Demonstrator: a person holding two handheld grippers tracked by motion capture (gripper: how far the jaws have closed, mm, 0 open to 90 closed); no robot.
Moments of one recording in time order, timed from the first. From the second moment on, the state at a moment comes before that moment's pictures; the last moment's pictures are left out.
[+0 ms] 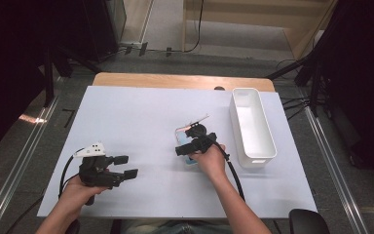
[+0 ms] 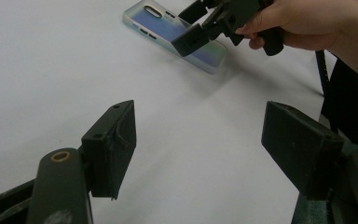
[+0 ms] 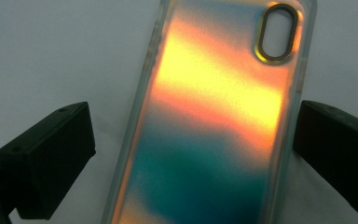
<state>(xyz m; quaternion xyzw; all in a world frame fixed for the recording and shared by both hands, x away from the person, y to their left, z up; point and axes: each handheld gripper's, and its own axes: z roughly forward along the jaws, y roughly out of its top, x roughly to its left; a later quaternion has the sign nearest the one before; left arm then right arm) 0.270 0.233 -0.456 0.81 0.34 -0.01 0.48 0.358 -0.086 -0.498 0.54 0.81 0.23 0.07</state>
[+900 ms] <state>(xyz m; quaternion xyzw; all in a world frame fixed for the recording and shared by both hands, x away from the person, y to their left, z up) 0.270 0.233 -0.456 0.81 0.34 -0.01 0.47 0.353 -0.081 -0.499 0.53 0.82 0.20 0.12</state>
